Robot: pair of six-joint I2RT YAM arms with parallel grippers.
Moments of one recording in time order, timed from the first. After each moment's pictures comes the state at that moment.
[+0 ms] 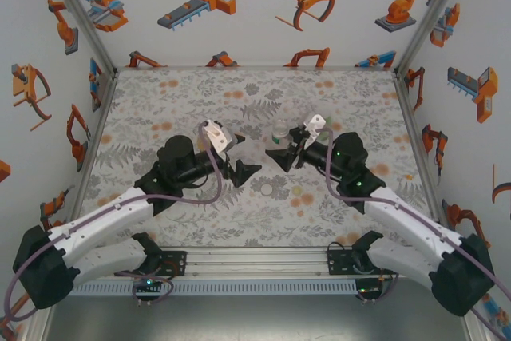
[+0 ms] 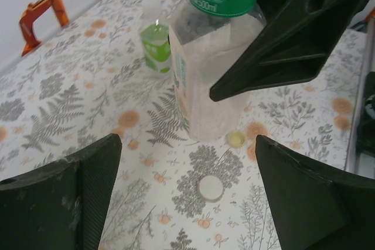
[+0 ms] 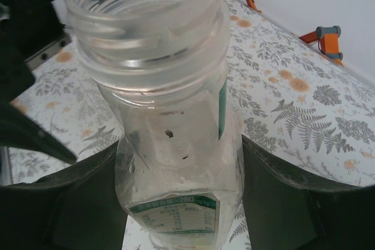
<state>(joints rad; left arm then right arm) -0.83 1.02 0.66 0.30 0.33 0.08 0.62 0.96 0.61 0.35 -0.44 -0.02</state>
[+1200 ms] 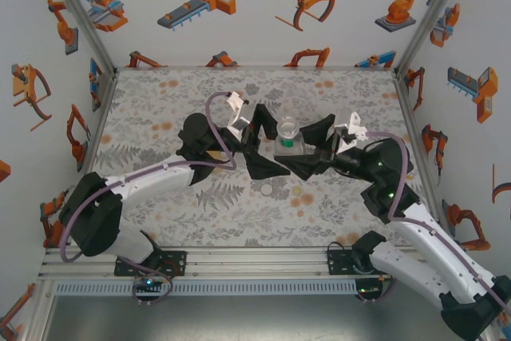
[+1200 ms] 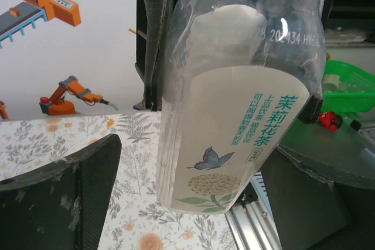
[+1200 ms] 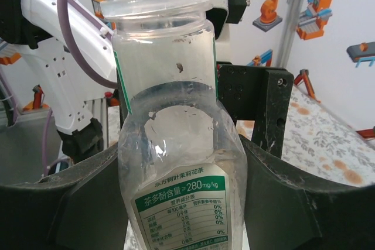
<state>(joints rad) -0.84 1.48 0.93 0.99 0.99 -0.42 0.63 0.74 0.78 0.28 -0.66 0.17</state>
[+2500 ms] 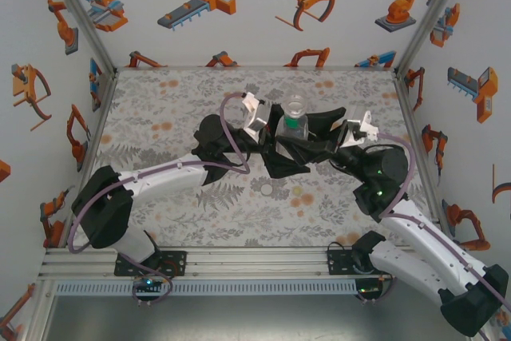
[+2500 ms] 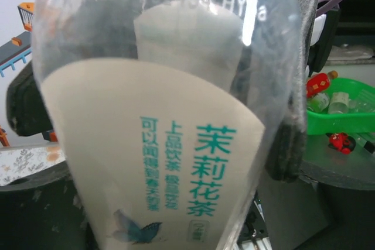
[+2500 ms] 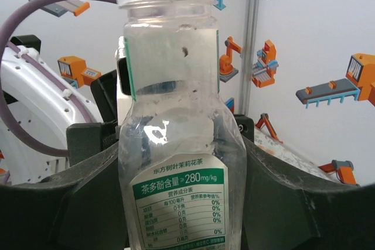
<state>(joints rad) -0.95 1.55 1.02 1.00 0.86 -0.39 0.64 0.79 0.69 0.63 -0.48 0.26</state>
